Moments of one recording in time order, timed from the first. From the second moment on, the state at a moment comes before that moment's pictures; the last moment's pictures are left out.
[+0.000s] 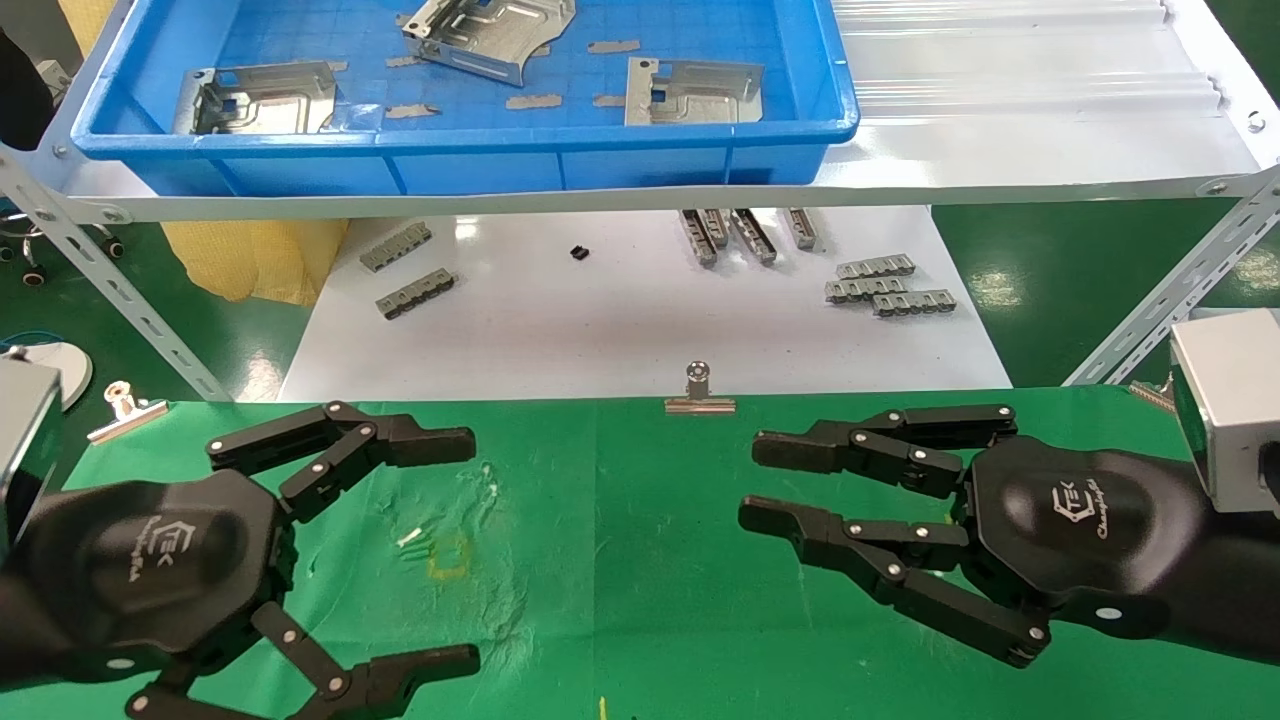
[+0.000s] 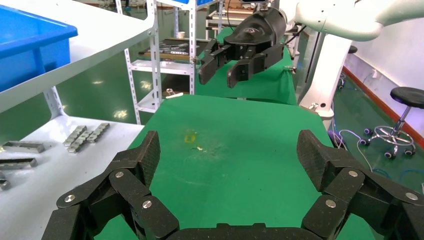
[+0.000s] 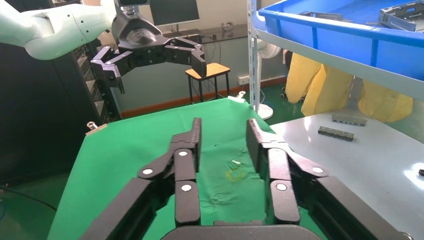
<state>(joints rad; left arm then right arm) -1.08 0.61 0.28 -1.28 0.73 1.49 -0.19 1.07 -0.55 -0.39 1.22 -0.63 -1.41 0.12</state>
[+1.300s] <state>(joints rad) -2.10 1.31 0.66 -0.17 1.58 0.77 -0.46 1.07 -0.55 -0.39 1.22 -0.63 -1.41 0.12</state>
